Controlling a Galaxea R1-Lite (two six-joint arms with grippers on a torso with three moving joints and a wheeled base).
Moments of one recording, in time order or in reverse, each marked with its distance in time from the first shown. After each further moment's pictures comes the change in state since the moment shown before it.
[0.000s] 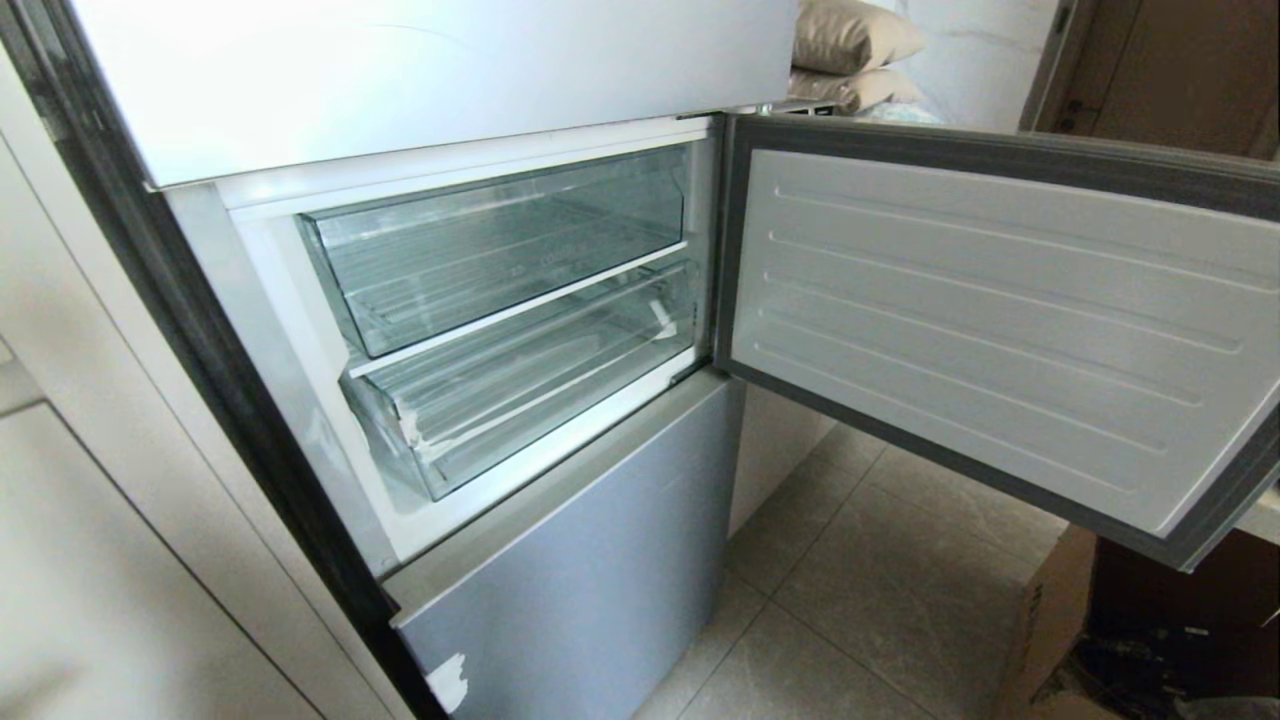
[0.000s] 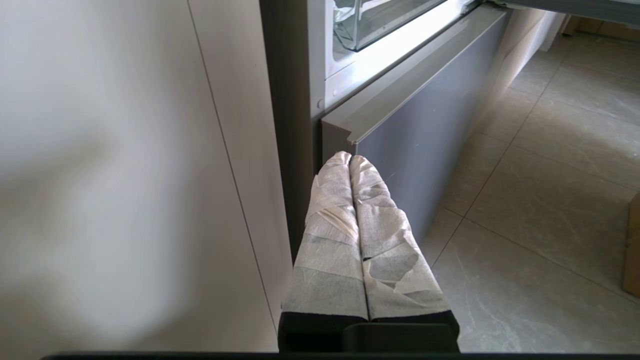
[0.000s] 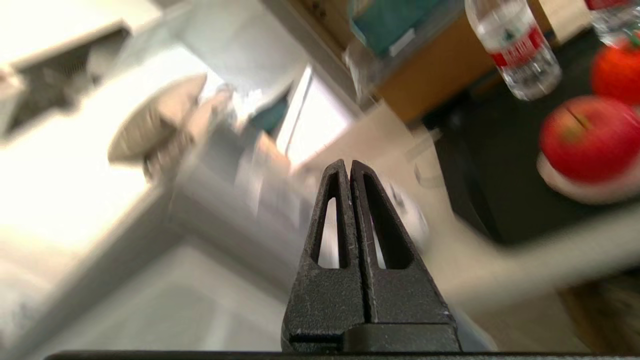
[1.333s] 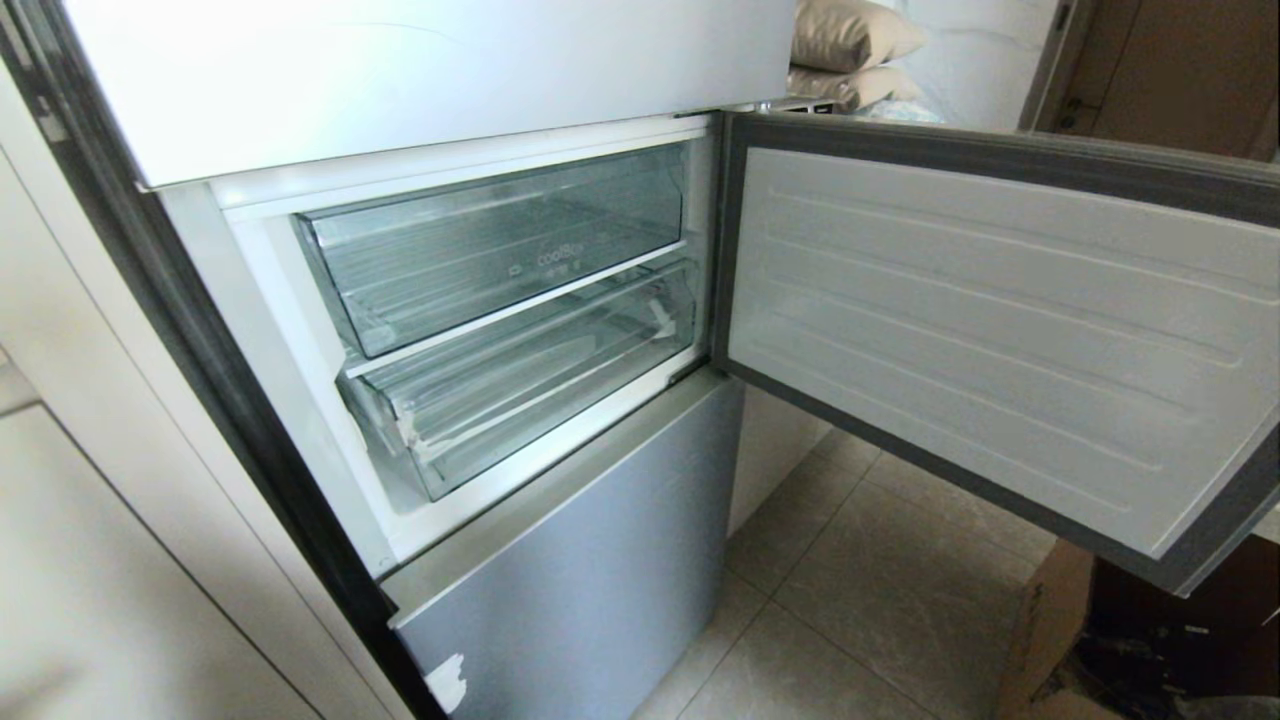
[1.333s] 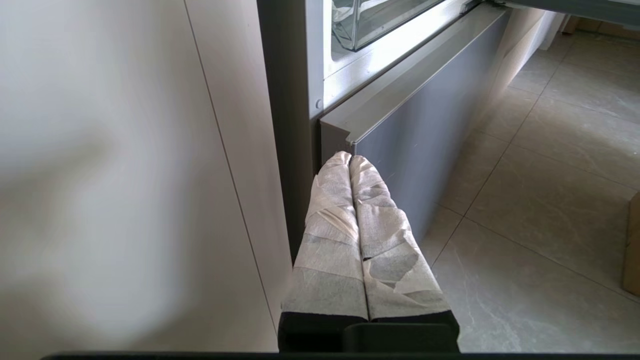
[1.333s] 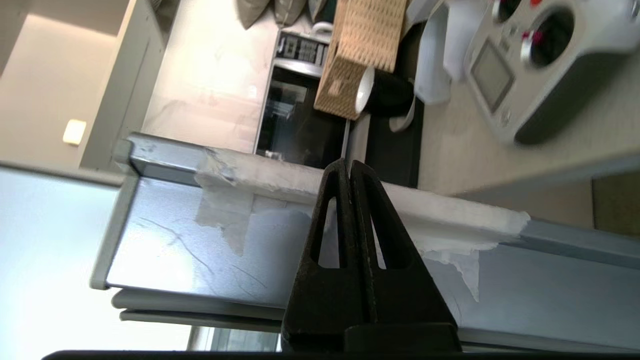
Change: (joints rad) left arm 0.000 0.000 0.000 0.000 0.000 0.000; right arm -0.113 0.222 -0.091 -0.041 0.753 0.496
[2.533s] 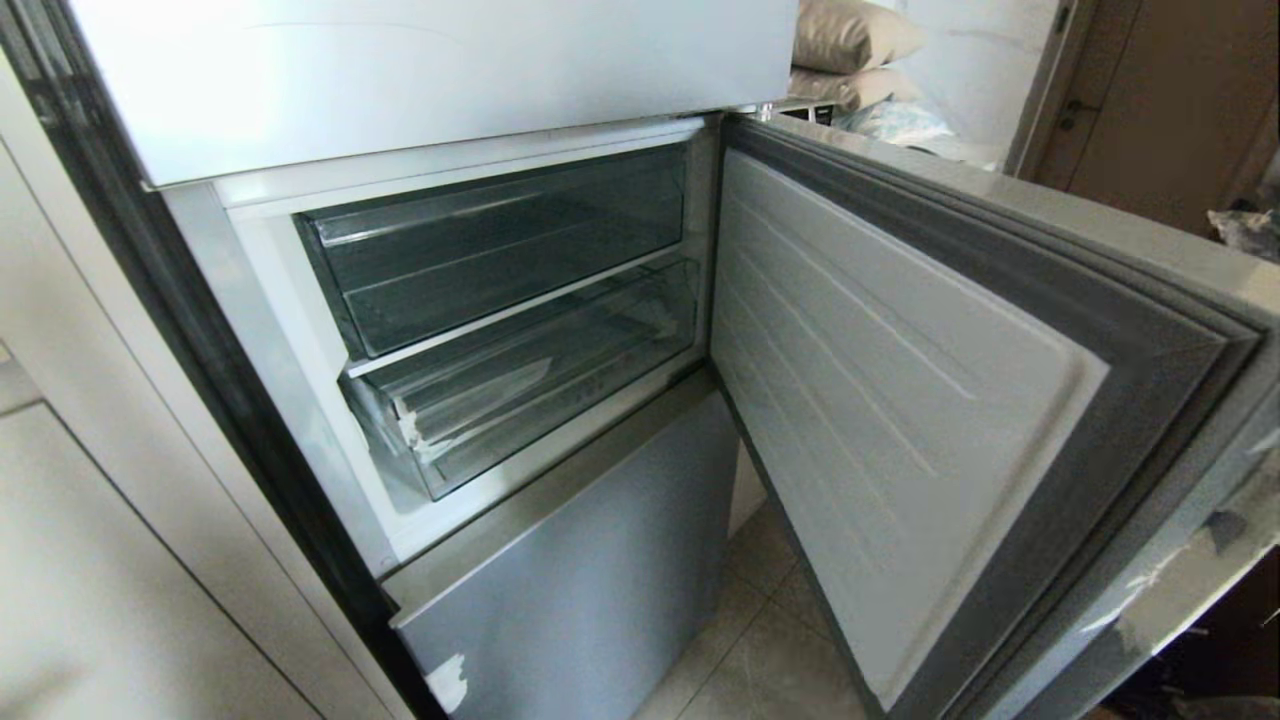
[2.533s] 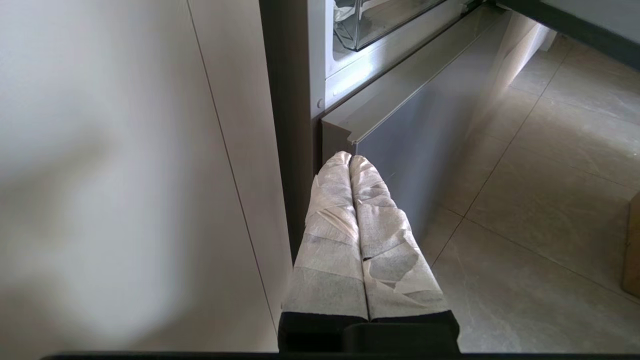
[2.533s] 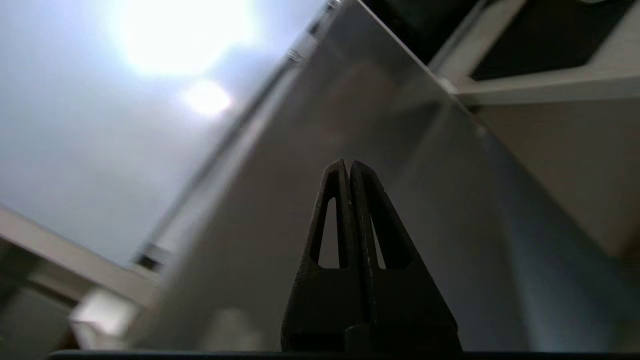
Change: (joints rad) left arm 0.000 0.000 0.000 0.000 0.000 0.000; right arm 0.880 -0.615 0.190 0.294 -0.529 -0.432
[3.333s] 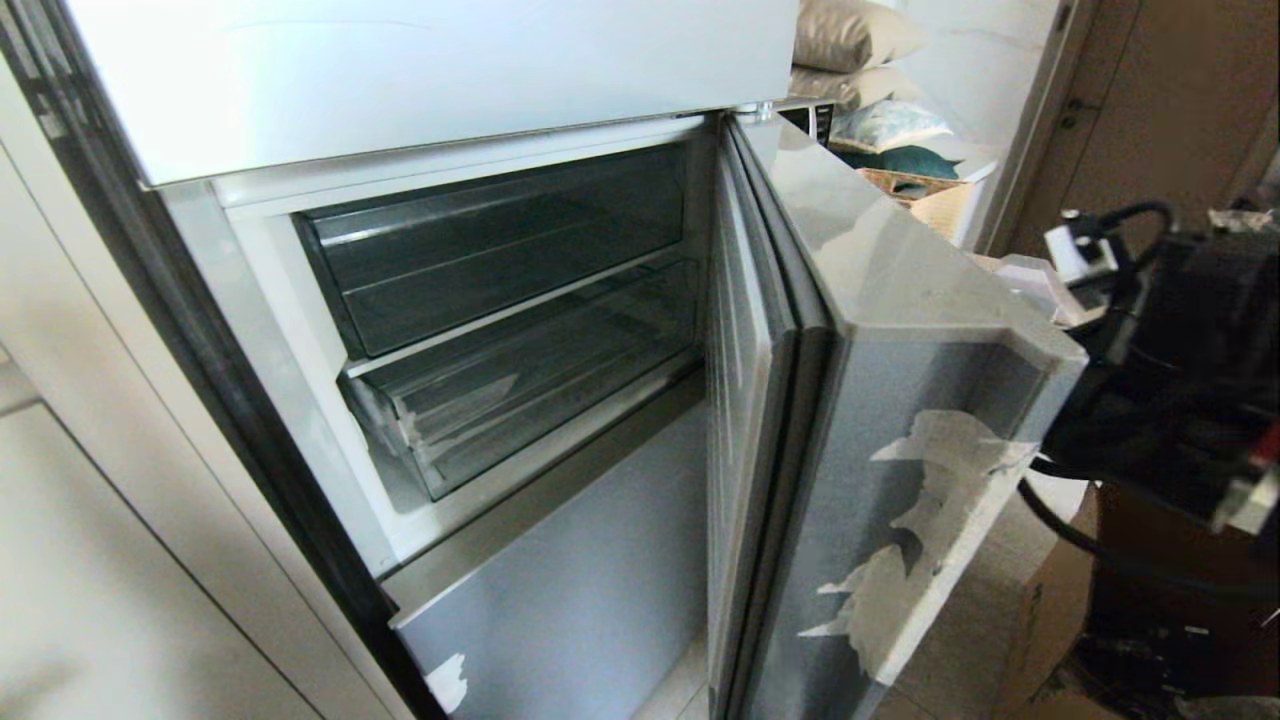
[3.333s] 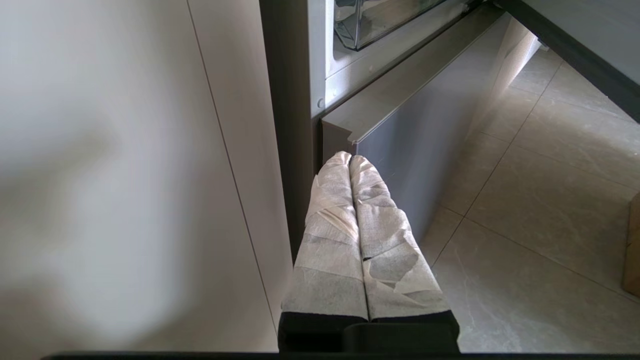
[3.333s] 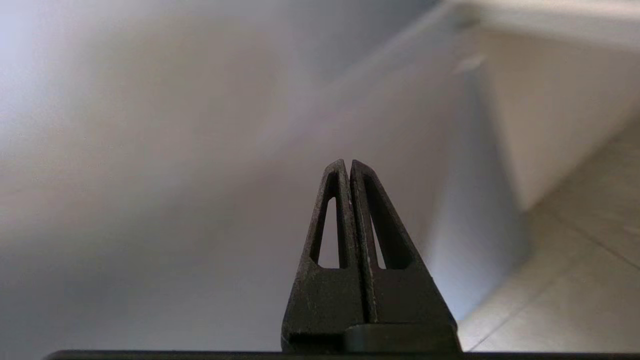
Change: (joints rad) left arm 0.000 0.000 0.000 0.000 0.000 0.000; right arm 0.439 0.743 -0.287 -0.168 -0.282 -0.325
